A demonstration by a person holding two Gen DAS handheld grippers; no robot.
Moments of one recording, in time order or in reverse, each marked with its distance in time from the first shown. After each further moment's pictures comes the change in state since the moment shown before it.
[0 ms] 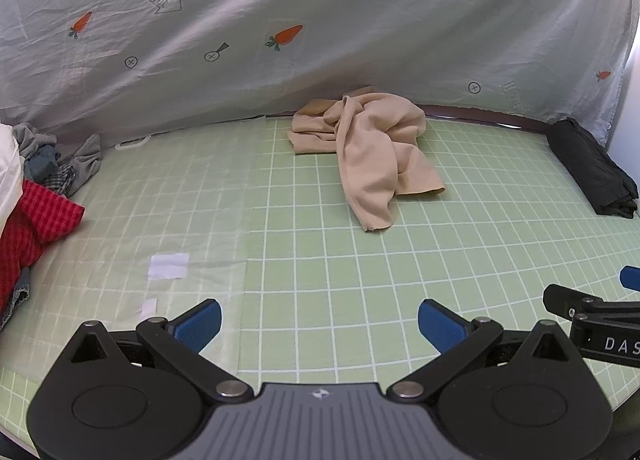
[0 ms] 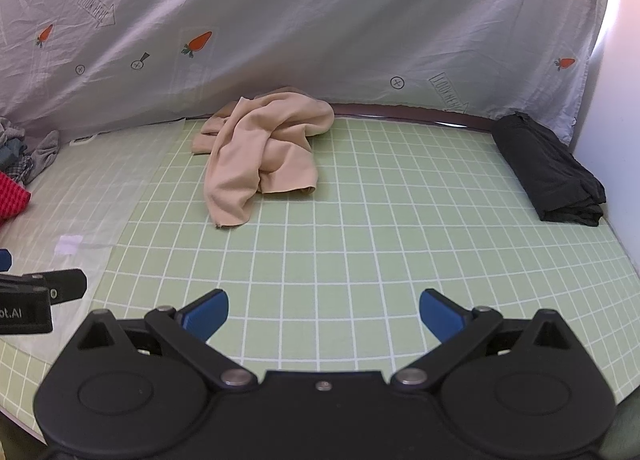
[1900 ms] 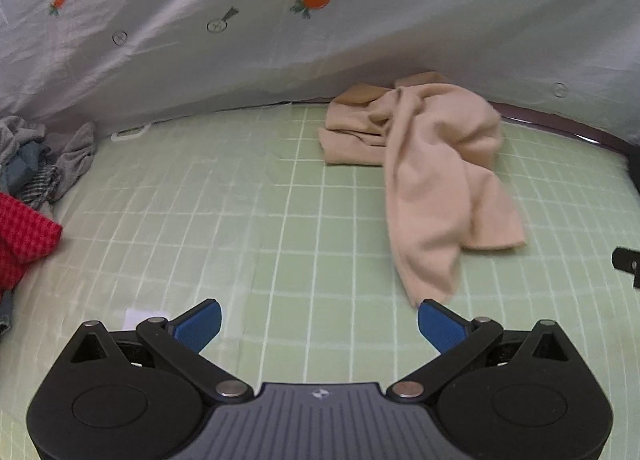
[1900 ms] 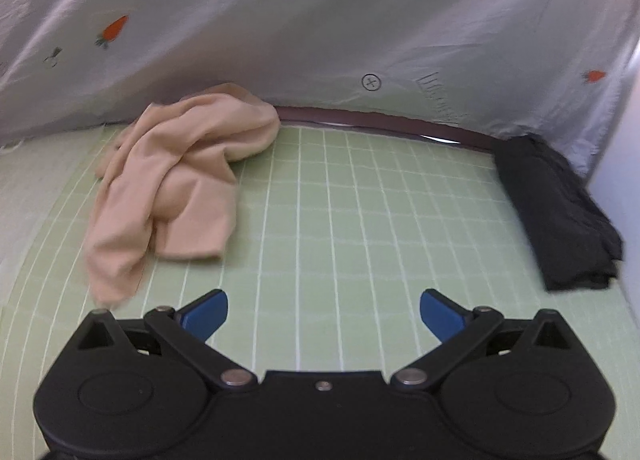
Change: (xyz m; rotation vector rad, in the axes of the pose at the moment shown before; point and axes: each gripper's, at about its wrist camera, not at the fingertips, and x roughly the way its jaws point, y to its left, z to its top) left arm 0.143 0.000 0.105 -0.088 0.114 0.132; right arm 0.170 -0.075 0.110 -0.028 0.043 -0.061
